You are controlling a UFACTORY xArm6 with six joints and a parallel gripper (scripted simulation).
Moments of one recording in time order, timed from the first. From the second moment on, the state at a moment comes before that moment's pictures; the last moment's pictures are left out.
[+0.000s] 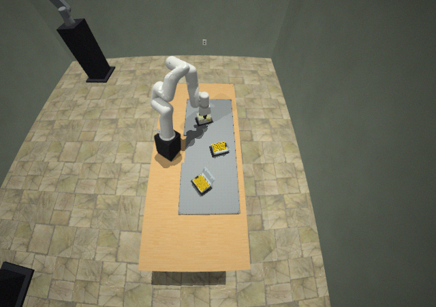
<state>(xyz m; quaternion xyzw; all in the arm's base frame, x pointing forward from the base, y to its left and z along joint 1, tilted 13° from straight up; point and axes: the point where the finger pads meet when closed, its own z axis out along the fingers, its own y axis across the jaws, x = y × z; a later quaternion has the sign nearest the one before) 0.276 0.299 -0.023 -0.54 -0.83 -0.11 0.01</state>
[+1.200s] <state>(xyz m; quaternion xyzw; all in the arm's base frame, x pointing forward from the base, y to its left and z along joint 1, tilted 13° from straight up) 0.277 0.300 -0.026 -0.54 -0.83 -0.11 0.01</state>
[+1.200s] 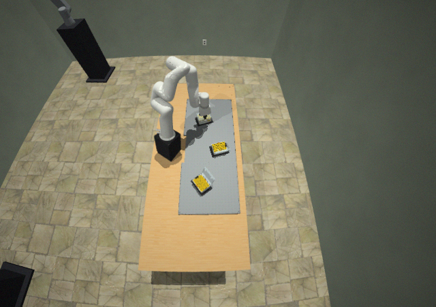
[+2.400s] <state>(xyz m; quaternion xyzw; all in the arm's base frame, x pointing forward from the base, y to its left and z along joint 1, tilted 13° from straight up) 0.272 0.291 0.013 -0.54 -0.83 -0.11 0.01</state>
